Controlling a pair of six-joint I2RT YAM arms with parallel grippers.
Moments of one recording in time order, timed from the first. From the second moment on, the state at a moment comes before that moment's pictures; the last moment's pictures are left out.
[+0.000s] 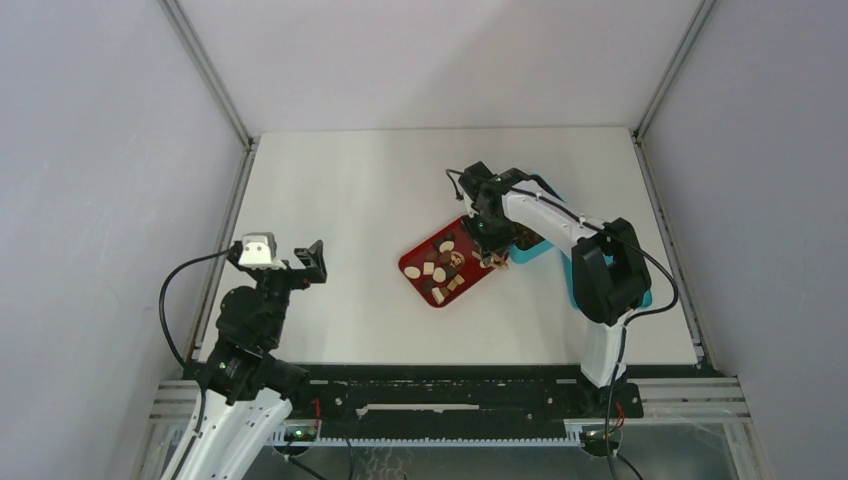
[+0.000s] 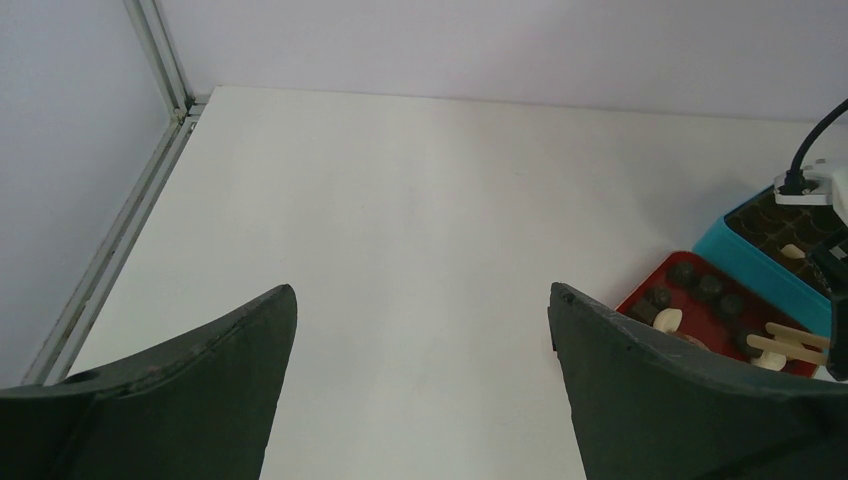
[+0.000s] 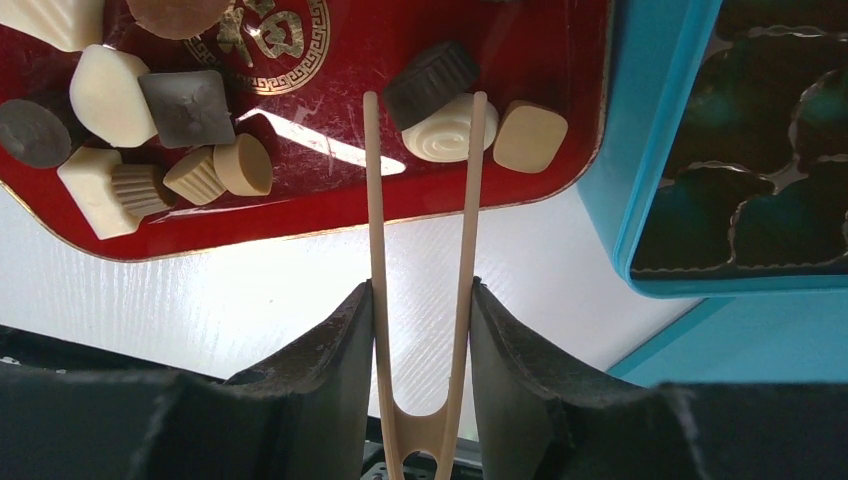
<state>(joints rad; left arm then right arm) -0.38 0.29 0.50 -0.21 -0.33 -0.10 0.56 1.89 1.53 -1.06 0.02 0.07</state>
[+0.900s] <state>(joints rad) -0.38 0.29 0.50 -0.21 -0.33 -0.10 0.57 2.00 1.54 -1.06 -0.03 0.09</state>
